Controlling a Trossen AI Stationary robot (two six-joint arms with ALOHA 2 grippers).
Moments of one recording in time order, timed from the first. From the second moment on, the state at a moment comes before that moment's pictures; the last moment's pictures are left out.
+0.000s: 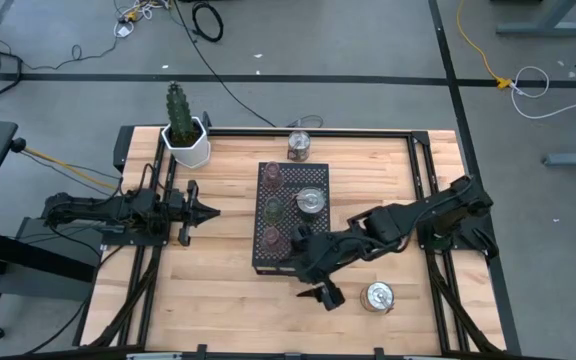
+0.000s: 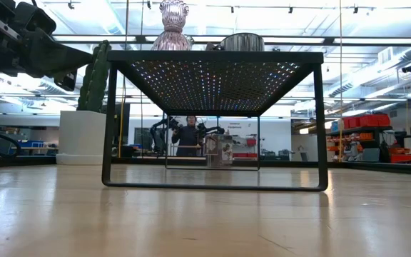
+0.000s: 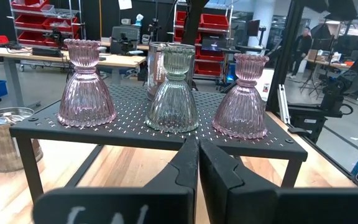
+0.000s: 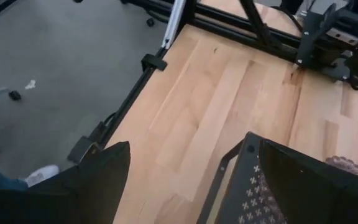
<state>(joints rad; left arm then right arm) -0.06 0.03 0.01 0.04 -0.09 -0.10 0.41 1.80 1.88 -0.81 -0.02 -0.07</state>
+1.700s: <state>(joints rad) -0.06 0.03 0.01 0.04 -0.09 -0.10 0.85 1.22 1.06 -0.83 -0.02 -0.03</state>
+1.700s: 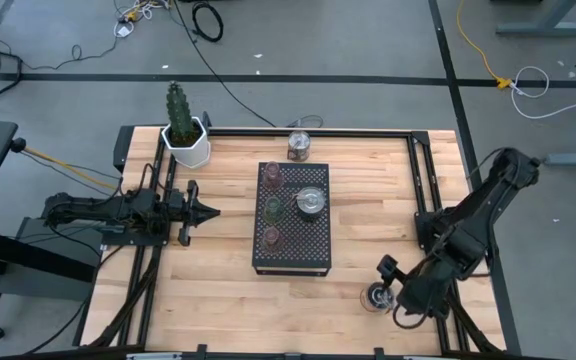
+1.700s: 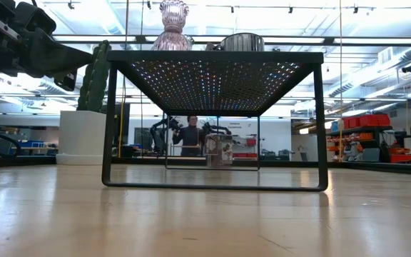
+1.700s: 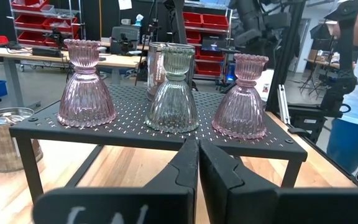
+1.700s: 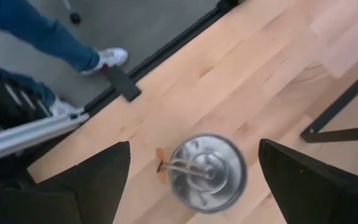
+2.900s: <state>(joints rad) -0.06 0.03 0.01 0.04 -0.09 -0.10 0.79 1.34 1.07 -0.94 0.07 0.30</state>
